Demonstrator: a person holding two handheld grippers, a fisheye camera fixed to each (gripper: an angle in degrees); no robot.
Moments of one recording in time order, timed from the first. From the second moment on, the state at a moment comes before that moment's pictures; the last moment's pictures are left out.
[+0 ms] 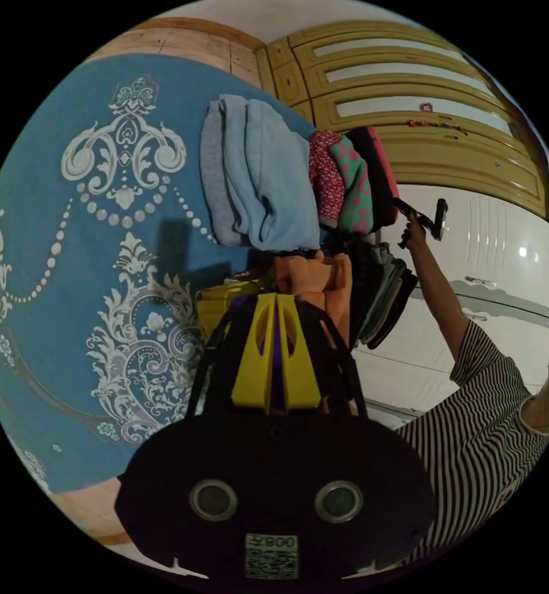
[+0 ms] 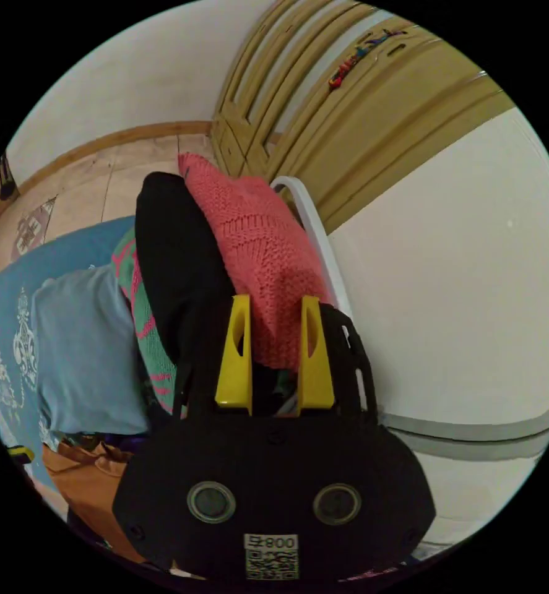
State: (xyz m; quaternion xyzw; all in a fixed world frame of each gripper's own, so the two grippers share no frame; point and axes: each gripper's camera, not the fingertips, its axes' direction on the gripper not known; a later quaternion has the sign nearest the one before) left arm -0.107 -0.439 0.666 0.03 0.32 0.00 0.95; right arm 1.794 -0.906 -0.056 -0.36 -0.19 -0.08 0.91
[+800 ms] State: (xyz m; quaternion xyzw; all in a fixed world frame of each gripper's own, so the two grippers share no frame) left arm -0.126 -0.314 0.434 0.14 0.43 0.03 0.89; right arm 1.817 -0.844 -0.104 -0.24 -0.51 0.13 0.81
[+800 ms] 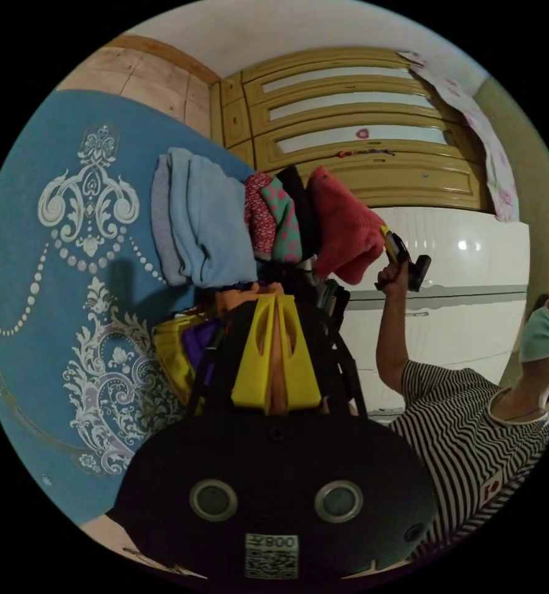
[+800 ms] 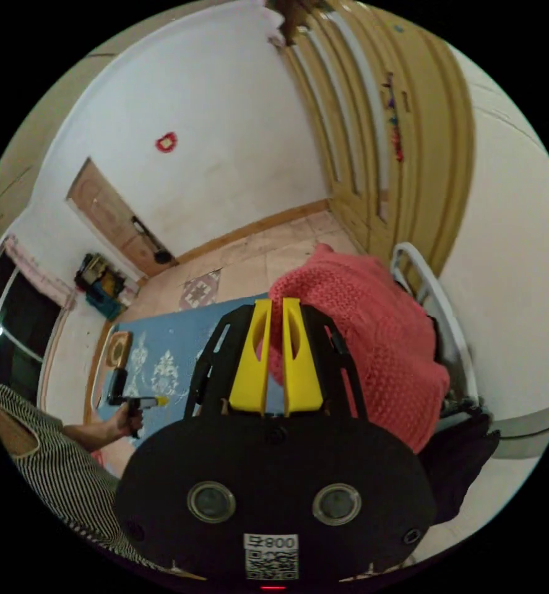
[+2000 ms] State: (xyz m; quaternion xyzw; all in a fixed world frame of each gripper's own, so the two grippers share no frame) left arm -0.321 0.048 0.222 0.12 0.45 -0.04 0.89; right arm 1.266 -0.483 -0.065 -0.45 -0.58 -0.08 0.67
